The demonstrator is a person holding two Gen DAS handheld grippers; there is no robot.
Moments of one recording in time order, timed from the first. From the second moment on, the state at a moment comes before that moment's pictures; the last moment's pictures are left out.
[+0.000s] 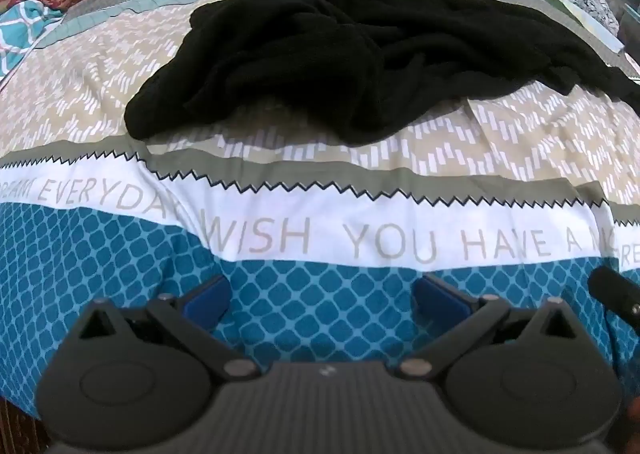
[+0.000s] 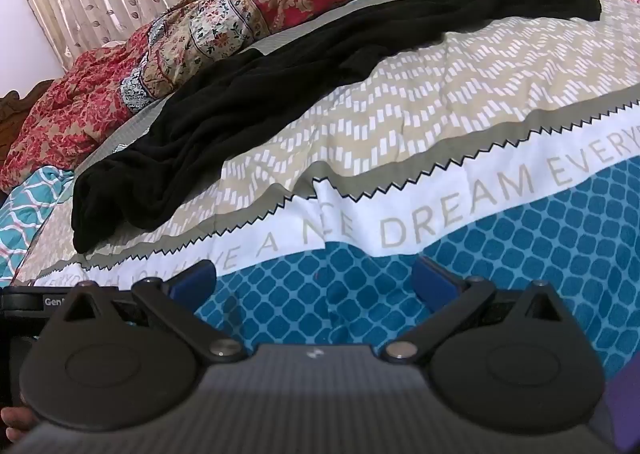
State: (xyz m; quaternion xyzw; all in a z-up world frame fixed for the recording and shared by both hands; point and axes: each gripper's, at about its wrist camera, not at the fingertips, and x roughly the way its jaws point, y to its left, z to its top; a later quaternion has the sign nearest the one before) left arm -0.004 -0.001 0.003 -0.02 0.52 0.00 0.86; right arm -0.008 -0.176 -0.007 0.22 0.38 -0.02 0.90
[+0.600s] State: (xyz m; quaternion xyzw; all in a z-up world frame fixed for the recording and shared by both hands) left arm 0.085 0.107 0.018 -0.46 0.44 0.00 0.77; right arm -0.012 -0.180 -0.006 0.23 0.36 -0.03 0.90
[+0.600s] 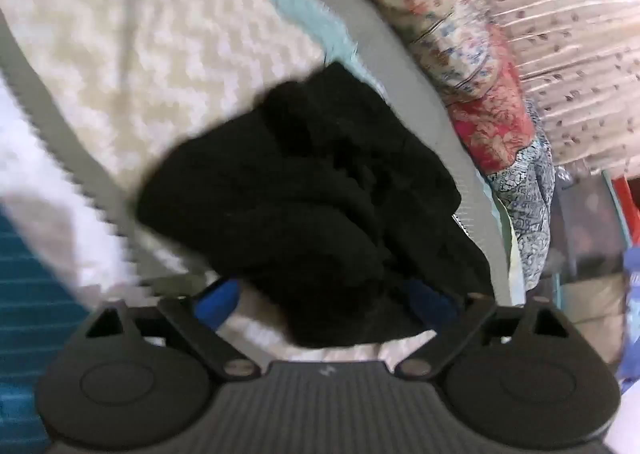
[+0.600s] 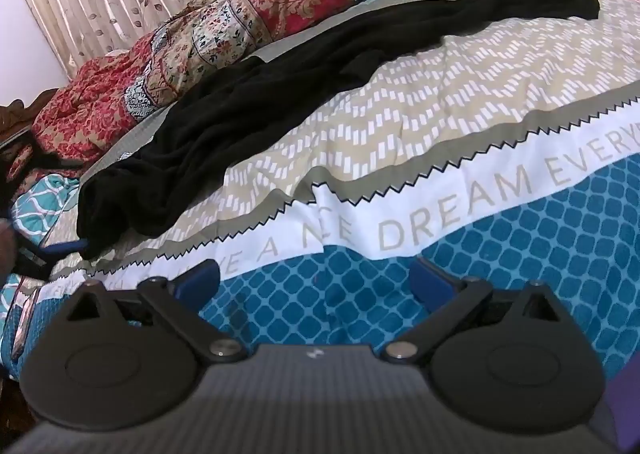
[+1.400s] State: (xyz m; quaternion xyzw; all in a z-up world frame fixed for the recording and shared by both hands) left arm -0.022 0.157 0.051 -0.40 0.43 -0.02 0.81; right arm 0.069 -0.305 0.024 0.29 0.27 -0.10 0.91
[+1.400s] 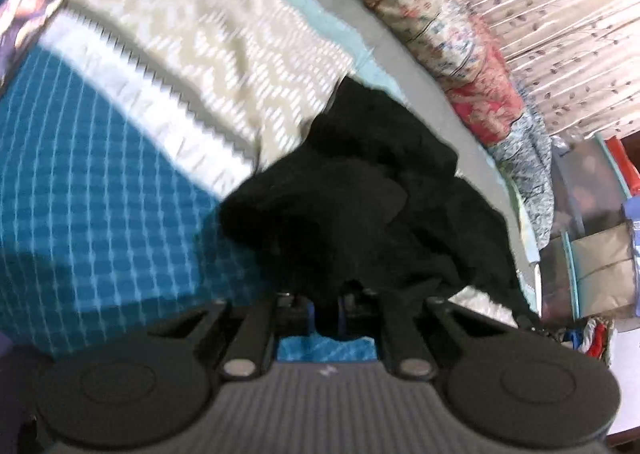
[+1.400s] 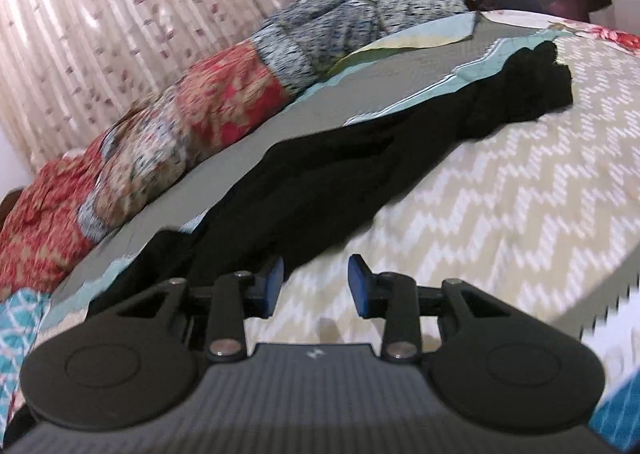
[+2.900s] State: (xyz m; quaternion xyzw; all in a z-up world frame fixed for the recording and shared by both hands) left arm -0.059 0.207 0.065 -0.42 0.39 0.01 0.82; right arm 0.178 -0.326 0.006 0.33 0.33 -0.08 0.88
